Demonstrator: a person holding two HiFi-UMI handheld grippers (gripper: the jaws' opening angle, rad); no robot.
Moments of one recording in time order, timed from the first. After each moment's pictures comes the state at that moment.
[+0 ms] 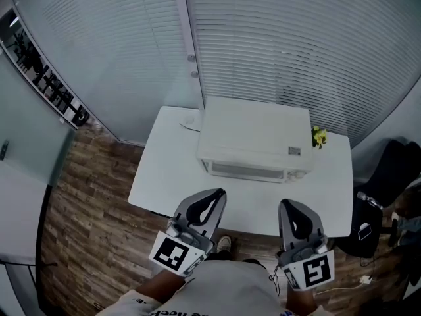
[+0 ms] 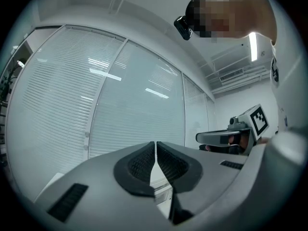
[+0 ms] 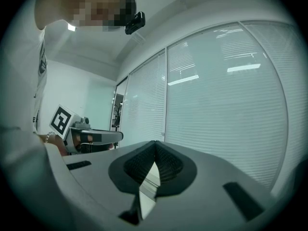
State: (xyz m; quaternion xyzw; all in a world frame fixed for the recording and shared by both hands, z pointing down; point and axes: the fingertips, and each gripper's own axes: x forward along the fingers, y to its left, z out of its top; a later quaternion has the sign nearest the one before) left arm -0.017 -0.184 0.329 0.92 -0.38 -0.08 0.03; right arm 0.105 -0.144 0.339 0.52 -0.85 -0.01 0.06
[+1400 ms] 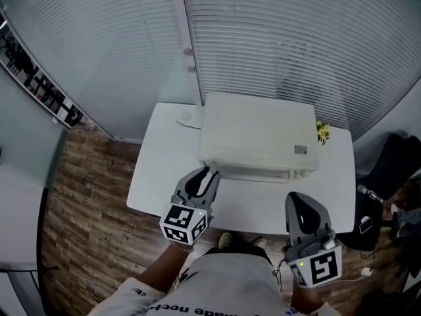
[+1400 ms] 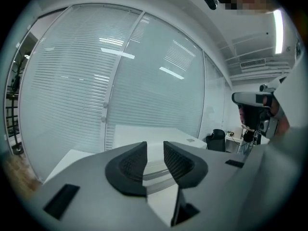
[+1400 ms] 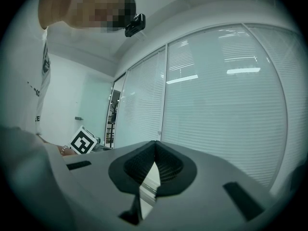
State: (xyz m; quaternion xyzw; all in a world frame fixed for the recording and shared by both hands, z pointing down) left arm -0.048 -0.284 0.445 0.89 -0.43 0.02 0.12; right arm 0.099 -0.176 0.344 0.53 -0.84 -0.02 0.07
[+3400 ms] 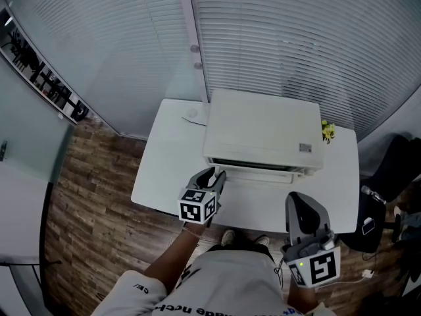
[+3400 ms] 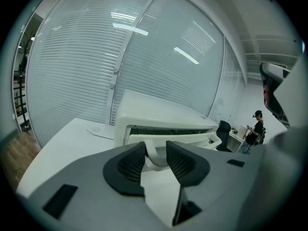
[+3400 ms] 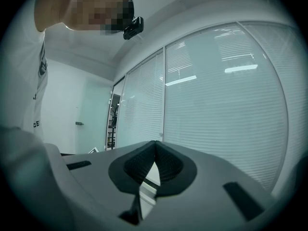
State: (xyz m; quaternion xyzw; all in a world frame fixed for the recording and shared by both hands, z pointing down) left arm -0.045 -0.303 0.550 0.86 -0.45 0.10 0.23; right arm 0.095 -0.170 0.346 0.53 -0.85 -0.01 0.05
